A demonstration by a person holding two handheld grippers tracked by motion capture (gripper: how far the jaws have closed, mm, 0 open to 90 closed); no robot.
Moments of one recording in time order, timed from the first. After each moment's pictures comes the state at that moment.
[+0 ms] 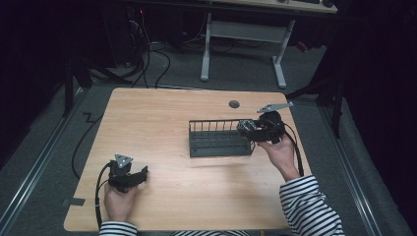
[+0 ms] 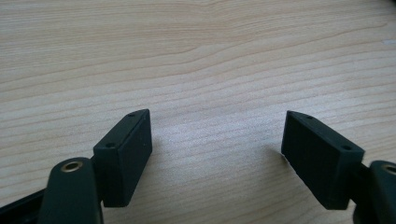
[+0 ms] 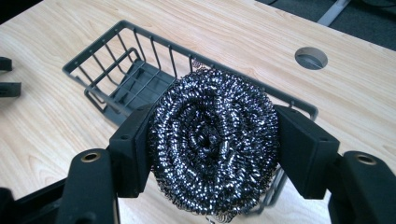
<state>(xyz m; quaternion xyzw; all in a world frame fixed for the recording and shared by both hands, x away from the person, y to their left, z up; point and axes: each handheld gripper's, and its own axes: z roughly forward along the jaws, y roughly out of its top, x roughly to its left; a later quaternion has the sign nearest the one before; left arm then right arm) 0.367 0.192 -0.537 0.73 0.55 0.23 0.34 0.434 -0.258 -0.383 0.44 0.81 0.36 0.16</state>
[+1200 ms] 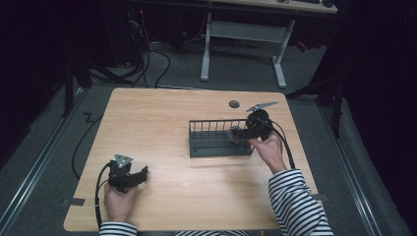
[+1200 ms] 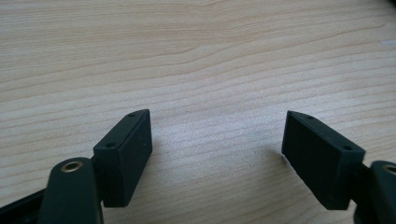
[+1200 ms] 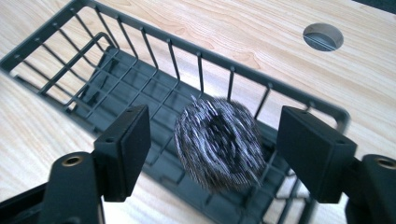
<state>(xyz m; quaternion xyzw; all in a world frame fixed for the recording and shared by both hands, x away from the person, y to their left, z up) 0.367 0.192 -0.537 0.73 0.55 0.23 0.34 0.462 -0.248 -0.415 0.46 0.81 0.33 0.14</state>
